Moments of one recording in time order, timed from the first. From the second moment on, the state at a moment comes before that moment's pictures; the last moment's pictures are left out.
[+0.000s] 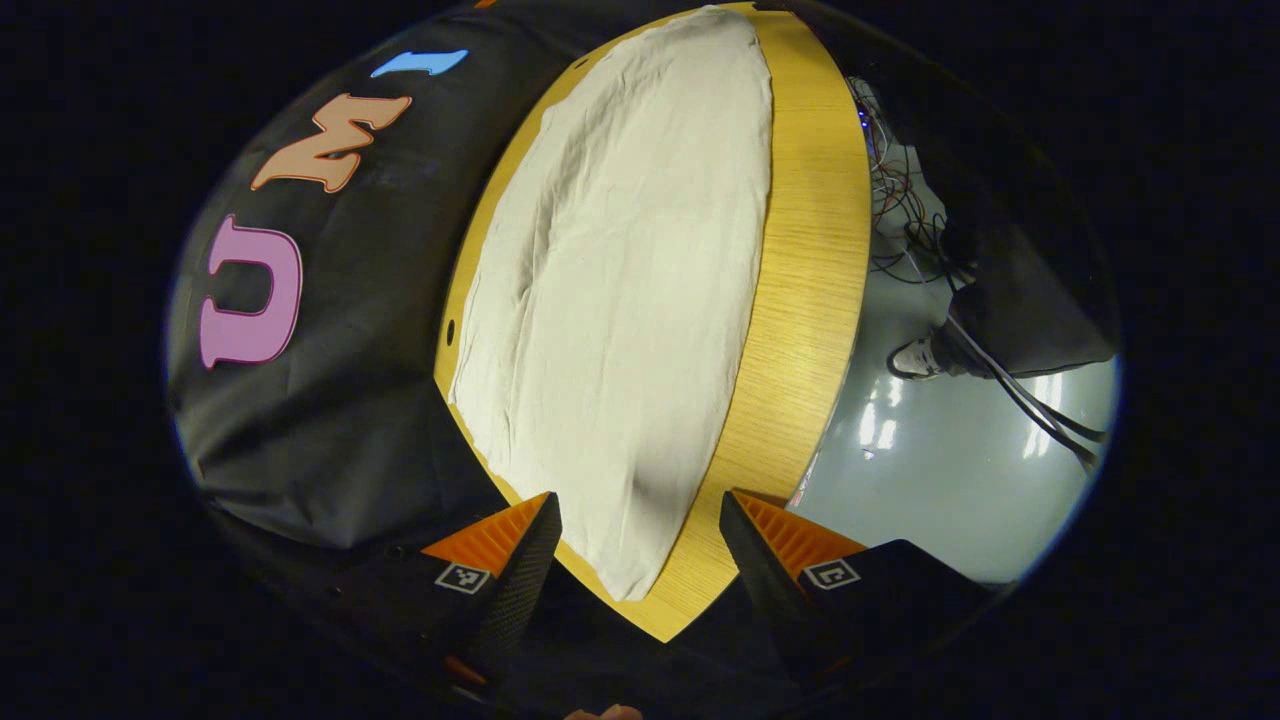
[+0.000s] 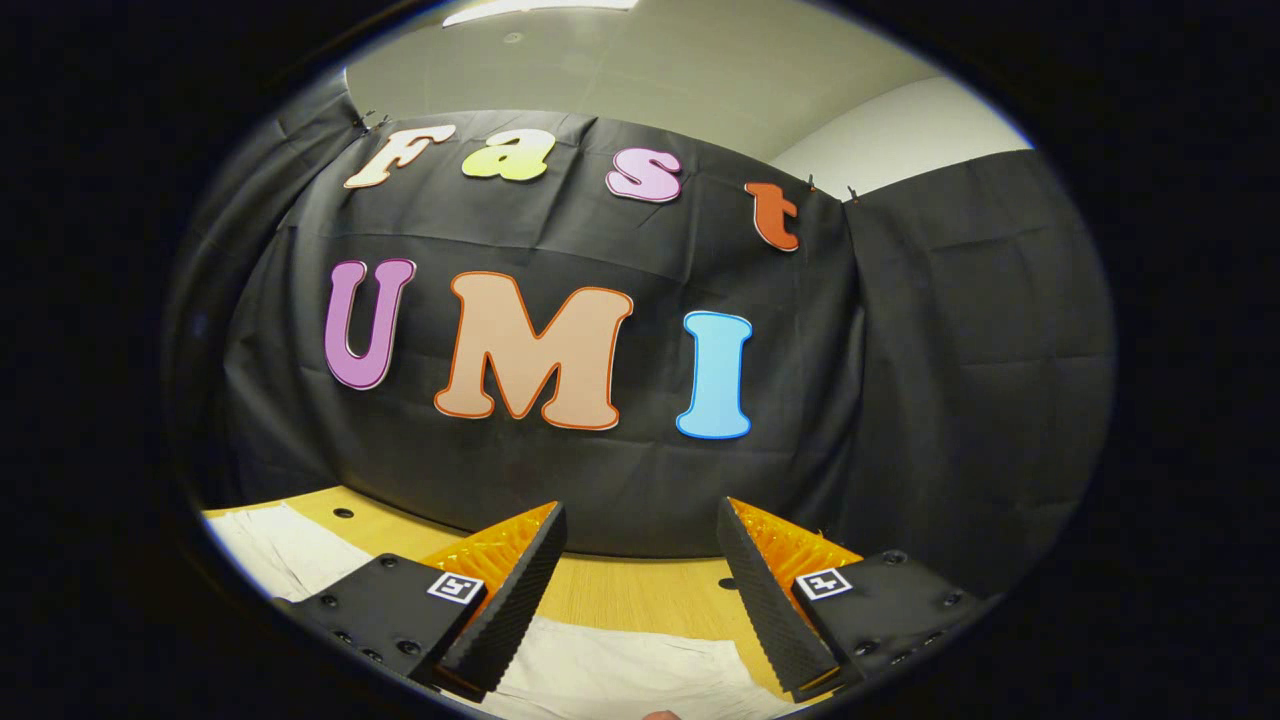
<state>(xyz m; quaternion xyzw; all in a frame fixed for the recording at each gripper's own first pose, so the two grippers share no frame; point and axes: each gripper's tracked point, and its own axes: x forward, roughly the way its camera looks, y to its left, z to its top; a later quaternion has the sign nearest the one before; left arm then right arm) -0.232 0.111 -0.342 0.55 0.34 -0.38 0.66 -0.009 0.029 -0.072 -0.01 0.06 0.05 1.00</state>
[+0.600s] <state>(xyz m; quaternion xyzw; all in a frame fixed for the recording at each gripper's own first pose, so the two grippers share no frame) -0.197 0.104 -0.358 0.58 0.32 -0.40 0.64 -0.012 0.007 -0.074 -0.04 0.06 0.02 1.00</state>
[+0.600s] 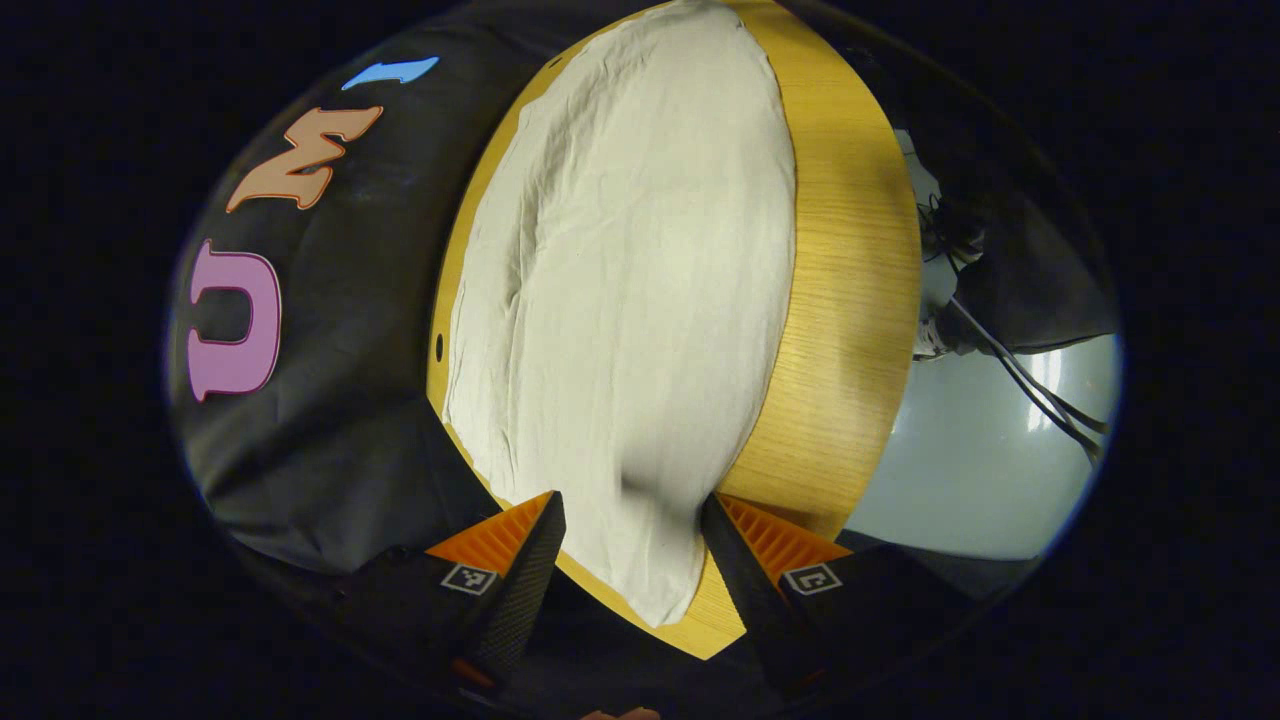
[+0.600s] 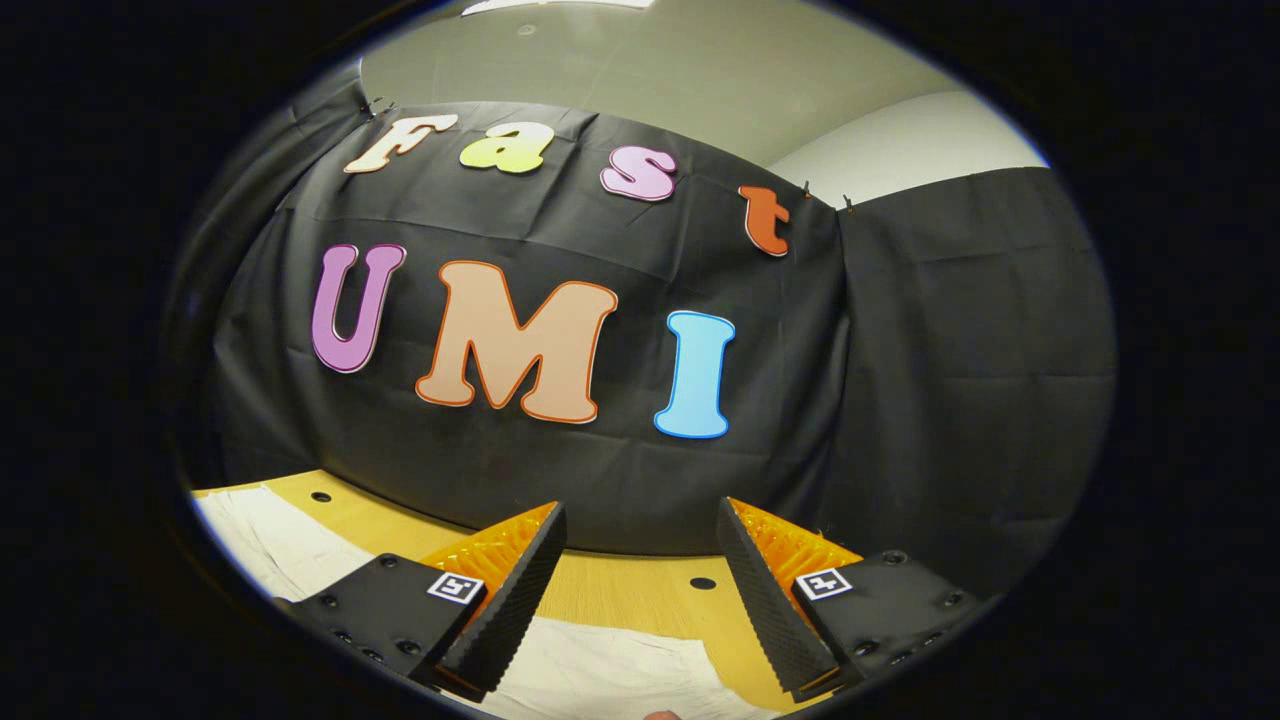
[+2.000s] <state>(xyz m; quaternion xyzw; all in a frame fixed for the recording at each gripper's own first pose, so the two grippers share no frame) -0.203 0.101 -0.381 0.56 0.41 -0.40 0.60 -0.099 -0.085 -0.212 -0.32 0.20 0.14 0.91</state>
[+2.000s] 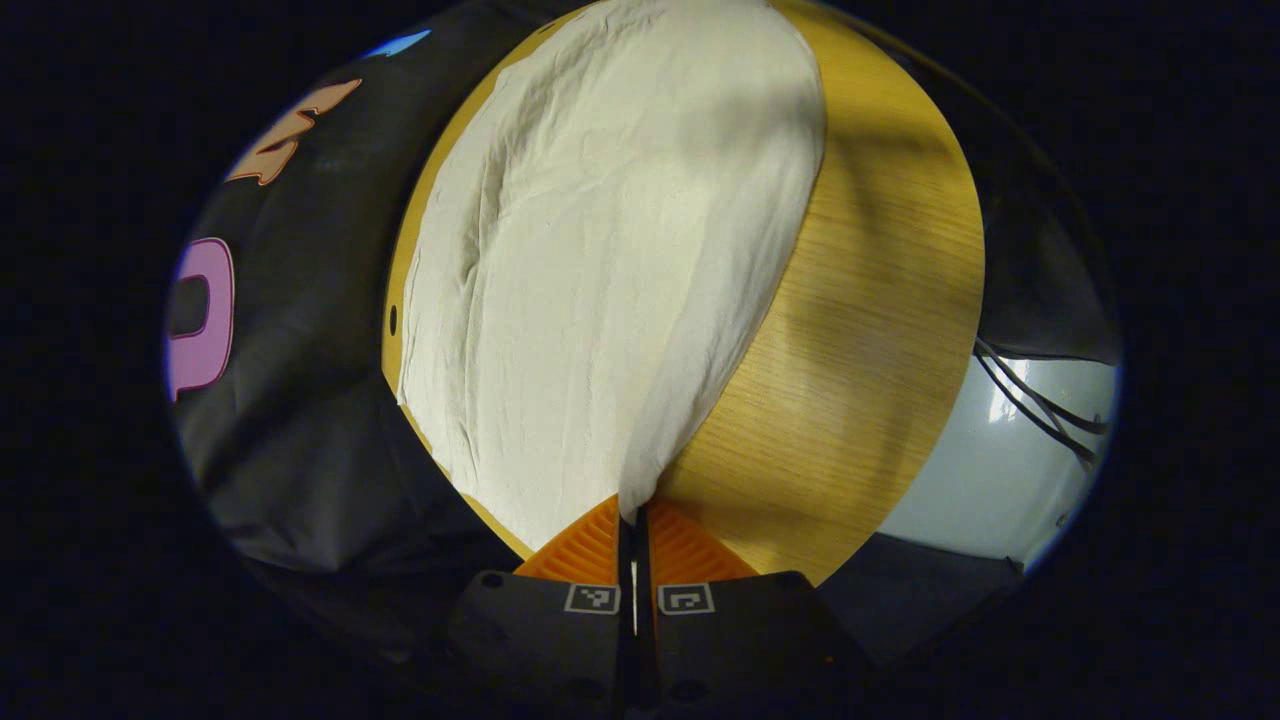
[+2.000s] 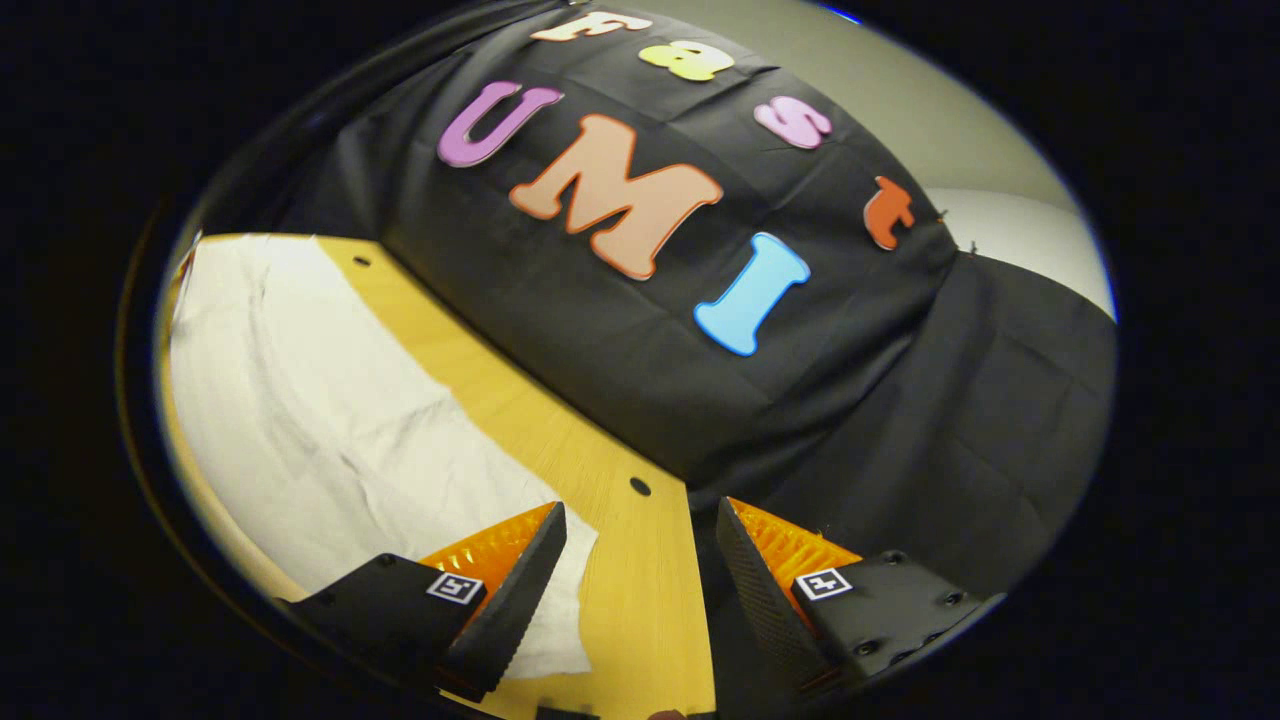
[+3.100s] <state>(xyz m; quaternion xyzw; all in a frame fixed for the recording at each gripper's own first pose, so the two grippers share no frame) -0.205 0.100 -0.382 0.58 0.40 -0.38 0.60 -0.241 -0.093 -0.362 -0.51 0.32 0.38 0.70</state>
